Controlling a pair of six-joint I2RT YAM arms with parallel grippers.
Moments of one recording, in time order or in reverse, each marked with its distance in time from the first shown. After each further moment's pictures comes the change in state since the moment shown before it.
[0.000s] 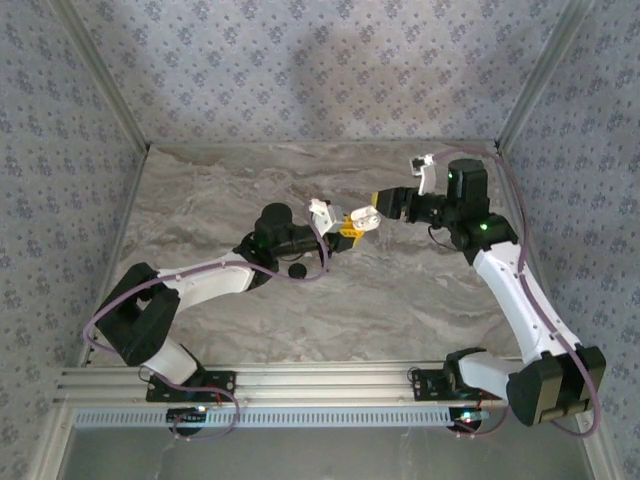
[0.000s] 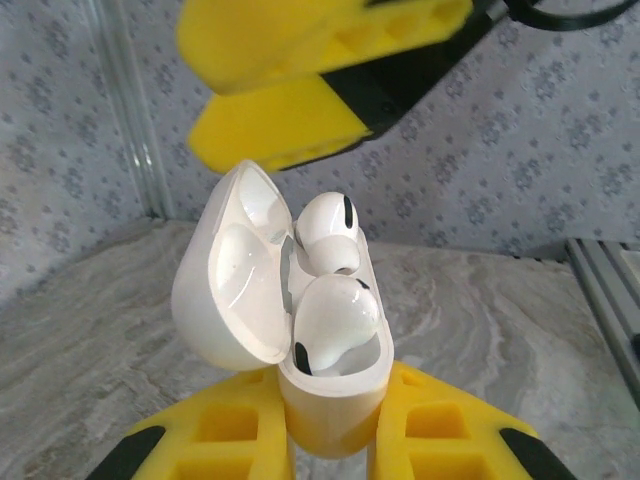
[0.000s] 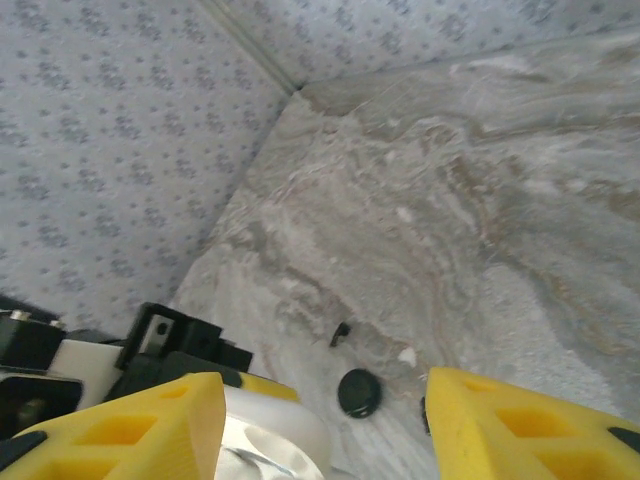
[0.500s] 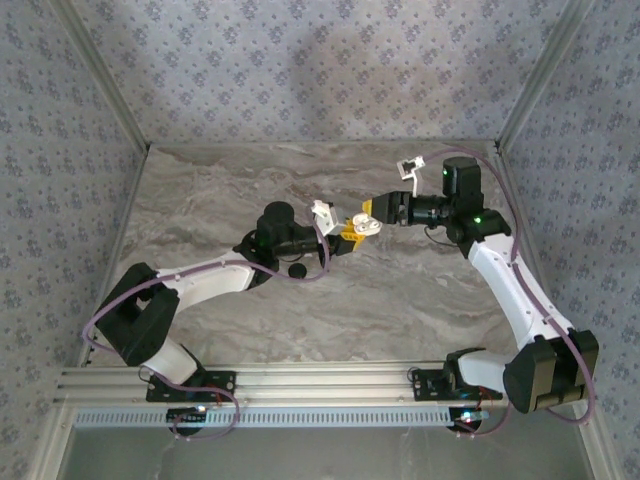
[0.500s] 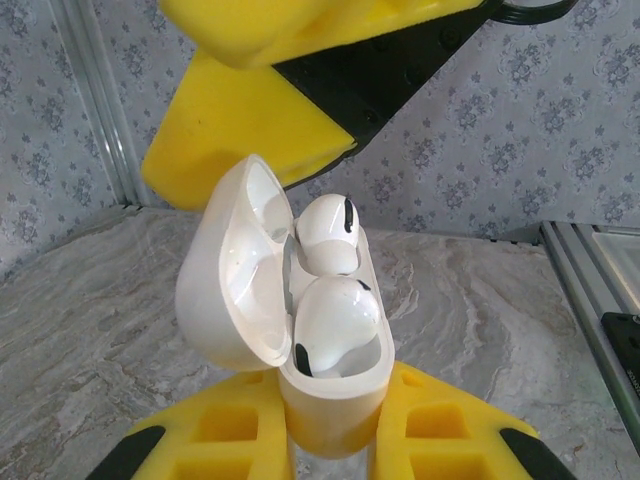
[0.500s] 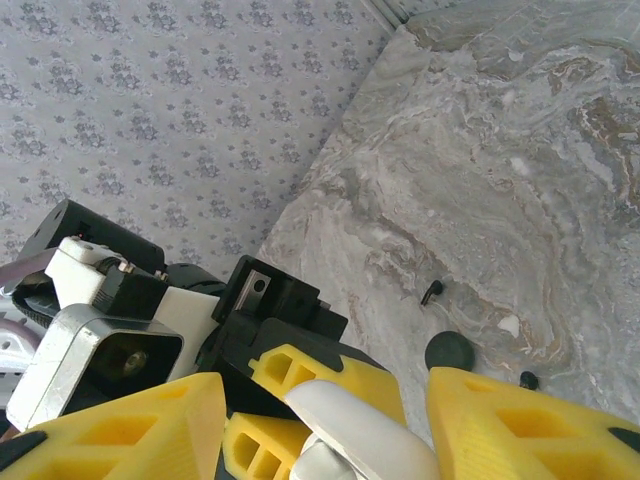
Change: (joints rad) left arm -0.001 0.000 0.015 -0.050 0.033 0.014; right arm -0.005 0.051 0.000 0.016 -0.235 0.000
